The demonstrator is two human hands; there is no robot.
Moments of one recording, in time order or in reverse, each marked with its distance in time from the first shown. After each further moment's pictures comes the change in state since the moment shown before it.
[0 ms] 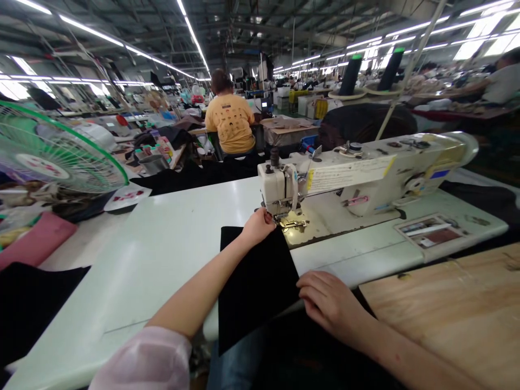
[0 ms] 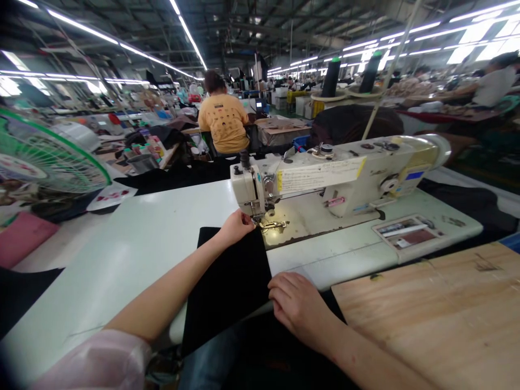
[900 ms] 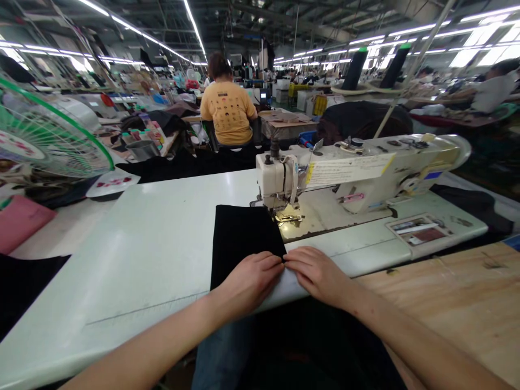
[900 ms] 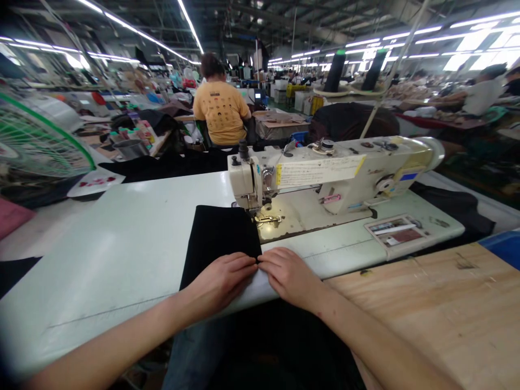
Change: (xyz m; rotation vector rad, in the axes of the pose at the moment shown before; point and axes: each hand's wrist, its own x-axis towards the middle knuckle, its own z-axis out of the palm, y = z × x) left_hand -0.133 0.025 -0.016 0.351 -0.313 0.696; right_hand 0.026 0.033 -0.008 -0.043 -0.107 -0.083
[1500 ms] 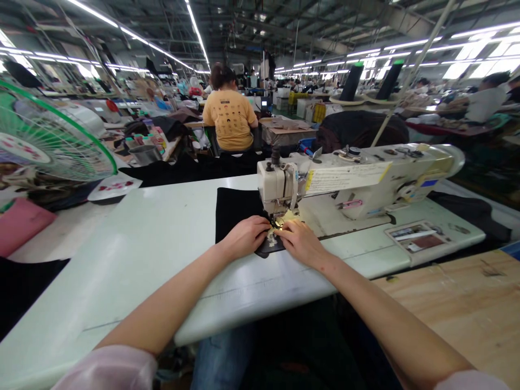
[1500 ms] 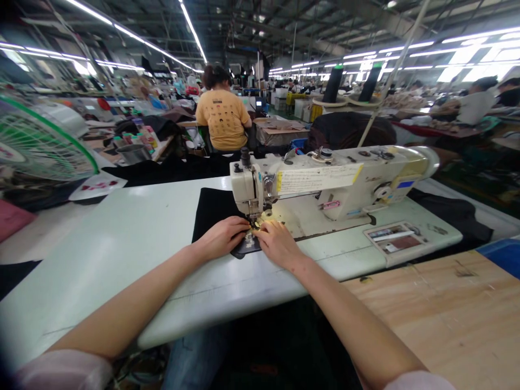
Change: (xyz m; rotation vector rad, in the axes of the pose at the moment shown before) left_hand 0.048 -0.091 -0.014 0.028 0.105 -0.102; right_hand 0.063 0.048 0.017 -0.191 0.074 0.183
